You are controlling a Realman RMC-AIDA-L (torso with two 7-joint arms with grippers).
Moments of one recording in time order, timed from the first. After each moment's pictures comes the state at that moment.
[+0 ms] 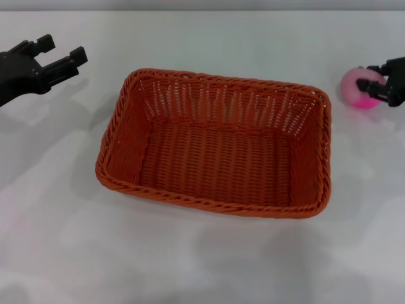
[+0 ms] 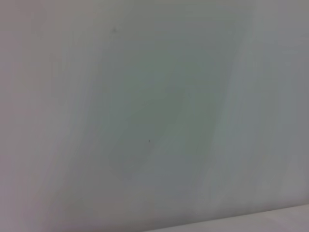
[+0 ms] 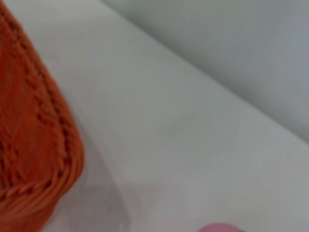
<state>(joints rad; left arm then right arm) -0.39 -2.07 -2.29 -0.65 1.55 -1.25 1.80 0.46 2.00 -0.64 -0.80 0.87 1.19 -1.76</state>
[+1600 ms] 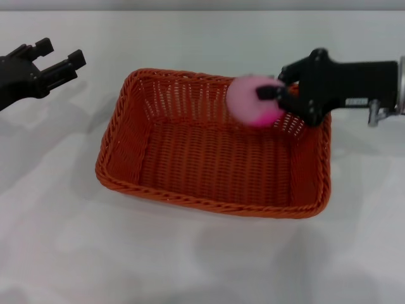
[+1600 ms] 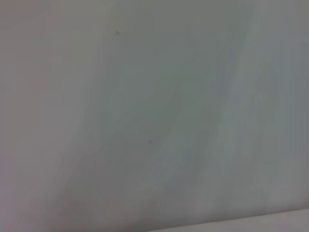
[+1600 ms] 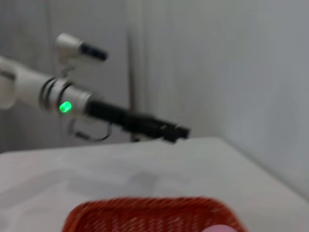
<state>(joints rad) -0.38 -2.08 -2.29 -0.65 1.52 -1.26 1.82 0.38 2.00 -1.10 -0.89 1.47 1.48 -1.84</state>
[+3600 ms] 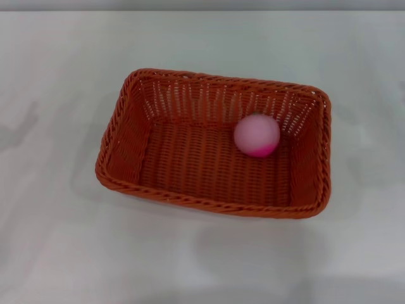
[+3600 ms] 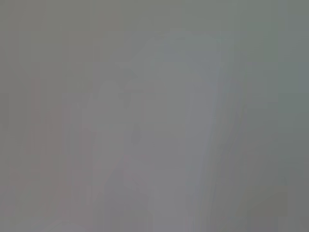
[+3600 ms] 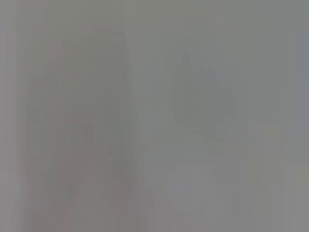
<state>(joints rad) -0.19 -2.07 -2.30 -0.48 0.99 -1.35 2.29 0.23 2.00 -0.23 -0.47 1.56 1.47 -2.18</state>
